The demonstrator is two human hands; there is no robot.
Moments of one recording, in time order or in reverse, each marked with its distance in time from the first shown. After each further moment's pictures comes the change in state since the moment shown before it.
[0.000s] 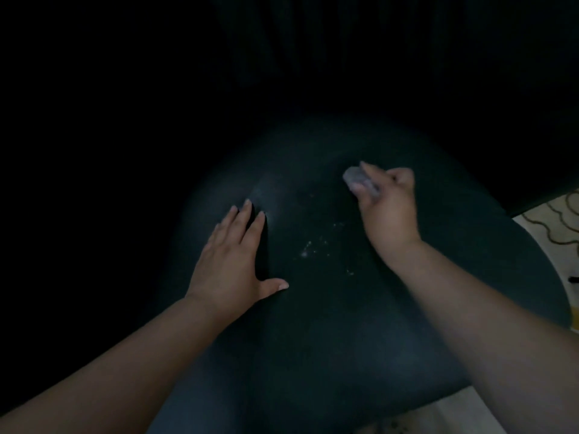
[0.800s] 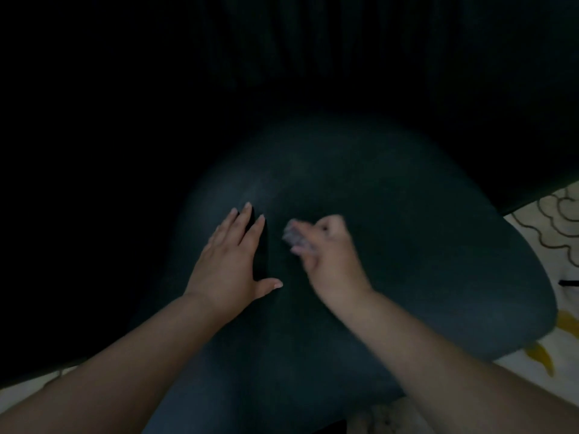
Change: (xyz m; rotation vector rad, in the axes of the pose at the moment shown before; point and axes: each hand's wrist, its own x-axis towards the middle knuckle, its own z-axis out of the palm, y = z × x) left_hand -0.020 0.000 0.003 -0.010 -0.004 0.010; right_hand -0.072 -0.055 0.024 0.424 -0.059 0.043
